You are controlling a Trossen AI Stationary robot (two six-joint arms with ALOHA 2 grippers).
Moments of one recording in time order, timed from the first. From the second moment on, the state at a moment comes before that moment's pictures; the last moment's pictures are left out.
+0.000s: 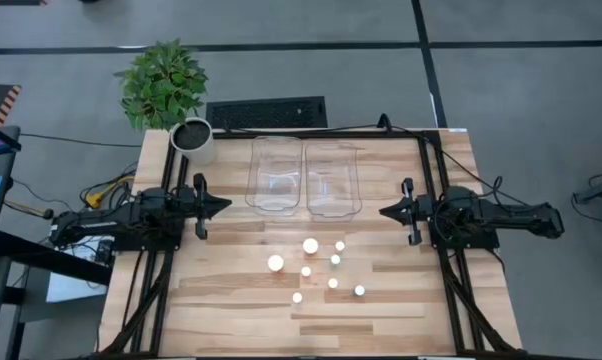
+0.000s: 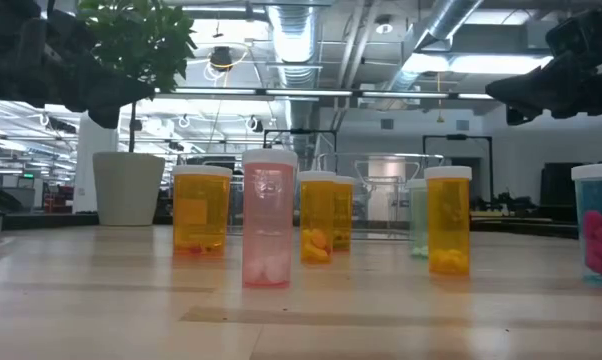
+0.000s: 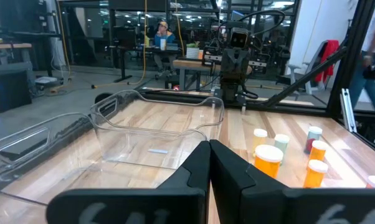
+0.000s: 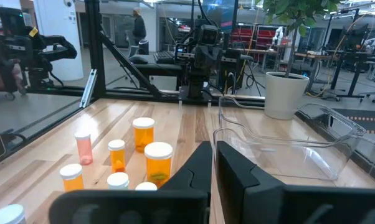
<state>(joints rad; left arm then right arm) 0.13 0.02 0.02 0.01 -0.03 -0.06 -0.07 0.03 0.00 0.04 -0.10 -0.06</state>
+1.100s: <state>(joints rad) 0.13 0.02 0.02 0.08 -0.26 -0.32 -0.06 0.03 0.00 0.14 0.00 0.37</state>
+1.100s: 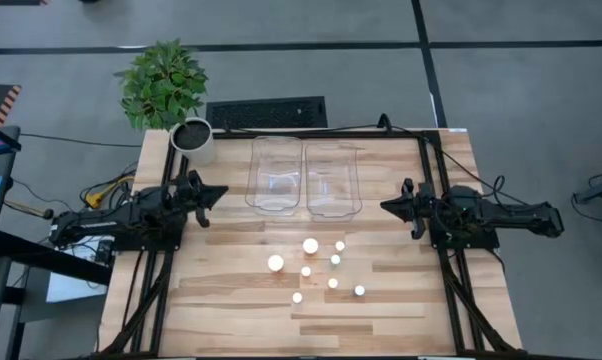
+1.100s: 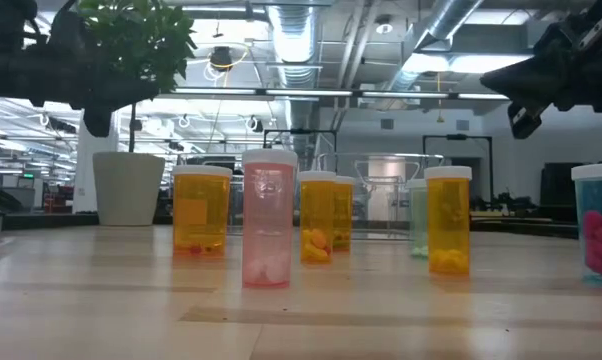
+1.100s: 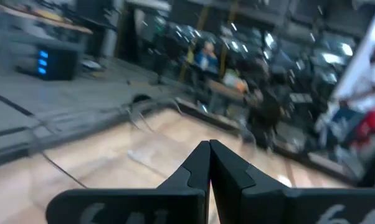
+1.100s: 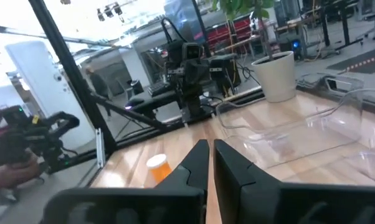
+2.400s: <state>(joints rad) 0.09 0.10 0.07 0.48 -0.08 -0.51 0.54 0.90 0.59 -0.28 -0.05 0.94</state>
